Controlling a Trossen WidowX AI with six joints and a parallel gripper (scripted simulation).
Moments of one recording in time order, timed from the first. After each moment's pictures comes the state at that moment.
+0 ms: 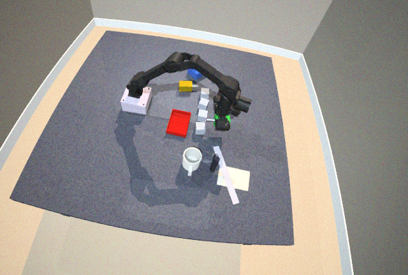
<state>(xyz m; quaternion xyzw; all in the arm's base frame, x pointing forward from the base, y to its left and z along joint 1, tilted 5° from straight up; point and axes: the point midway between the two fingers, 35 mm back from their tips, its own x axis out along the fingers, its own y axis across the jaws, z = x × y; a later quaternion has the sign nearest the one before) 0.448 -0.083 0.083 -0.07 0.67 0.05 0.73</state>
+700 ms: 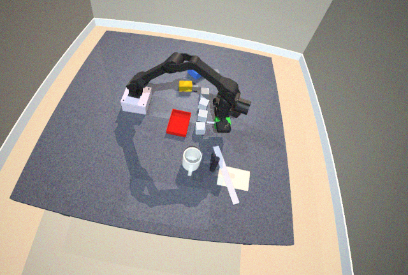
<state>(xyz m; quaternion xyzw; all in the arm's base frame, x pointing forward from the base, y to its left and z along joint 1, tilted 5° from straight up) 0.453 -0.092 0.078 -0.09 0.66 0.06 0.74</state>
